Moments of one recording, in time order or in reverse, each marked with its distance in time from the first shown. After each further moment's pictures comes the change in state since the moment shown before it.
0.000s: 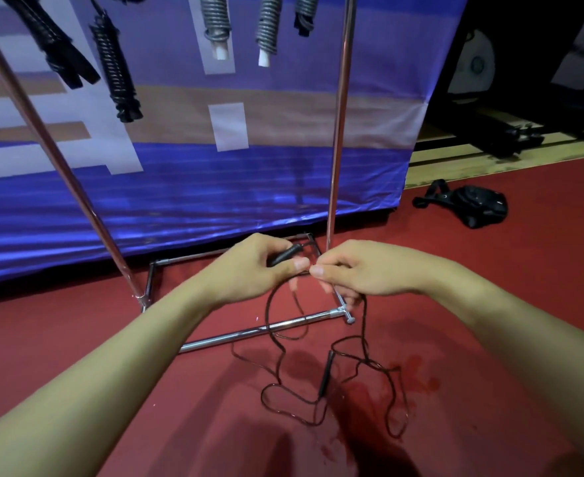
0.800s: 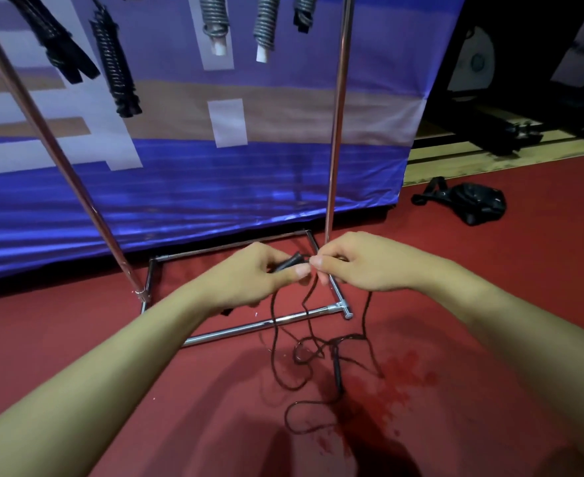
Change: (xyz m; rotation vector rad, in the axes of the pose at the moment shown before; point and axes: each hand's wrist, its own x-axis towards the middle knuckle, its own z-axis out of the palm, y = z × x) left_hand -0.013 0.002 0.016 -0.084 -0.083 -0.114; right_hand -0.003 0.003 0.000 -0.260 0.121 -0.049
